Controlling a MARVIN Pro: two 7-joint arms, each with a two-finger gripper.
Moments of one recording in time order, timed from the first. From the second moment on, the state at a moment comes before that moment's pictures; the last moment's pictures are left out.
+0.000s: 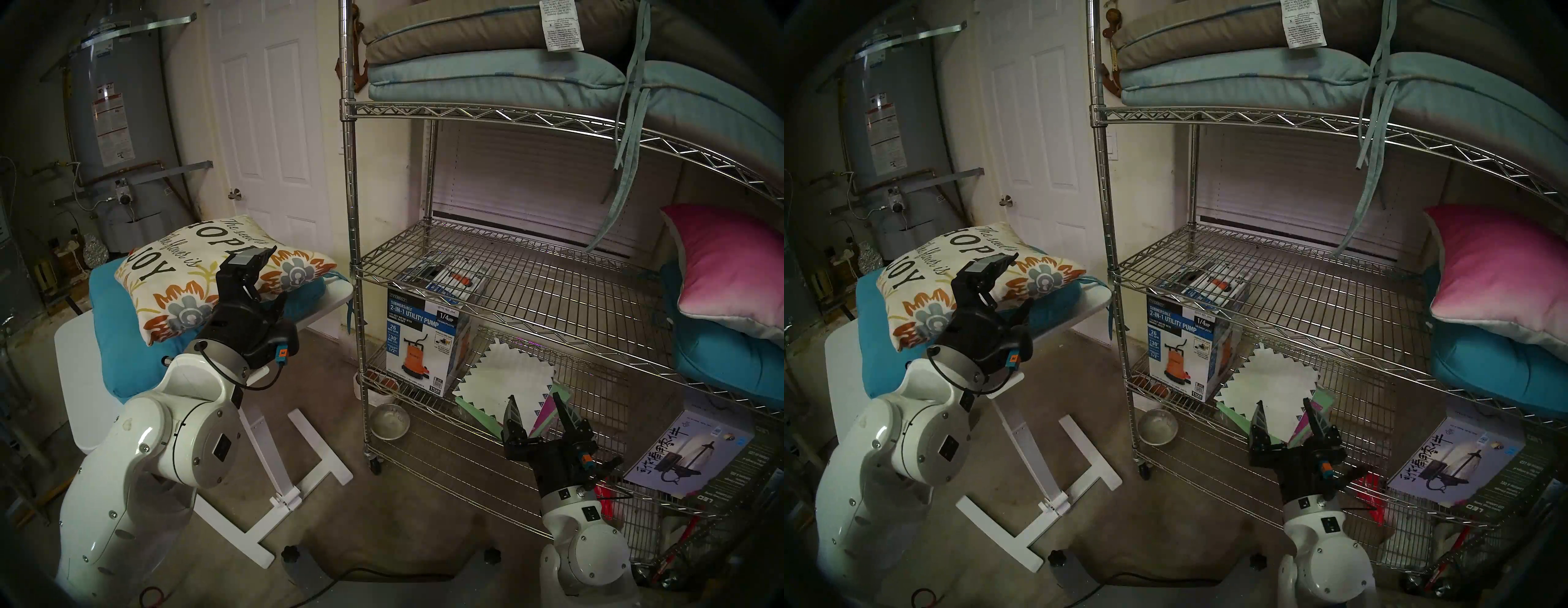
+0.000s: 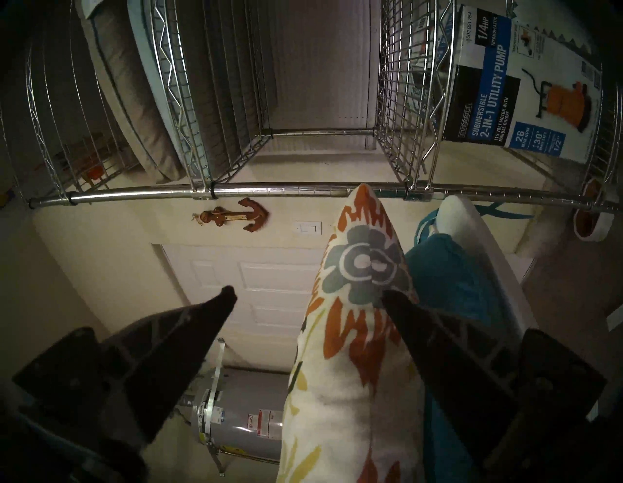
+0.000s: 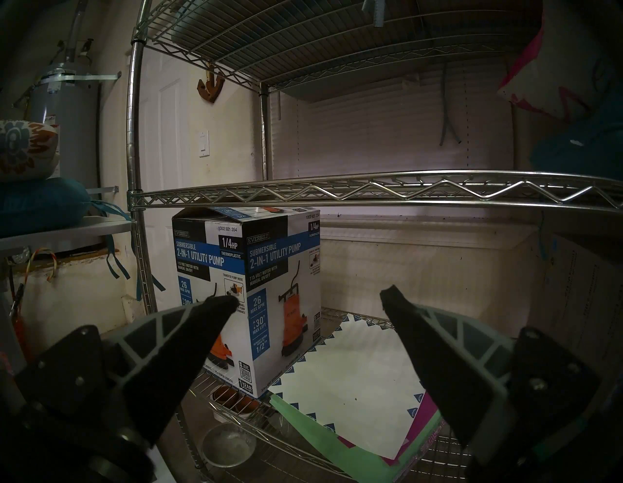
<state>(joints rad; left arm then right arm) 1.85 -0.97 -1.52 -2.38 1.13 0.35 -0.26 -2.19 -1.70 1.71 -2.05 -0.02 -0.22 0.17</state>
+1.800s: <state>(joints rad) 1.71 -0.92 -1.60 -2.42 1.04 0.32 -0.45 -2.19 -1.70 1.71 -2.05 -0.02 -0.22 0.17</state>
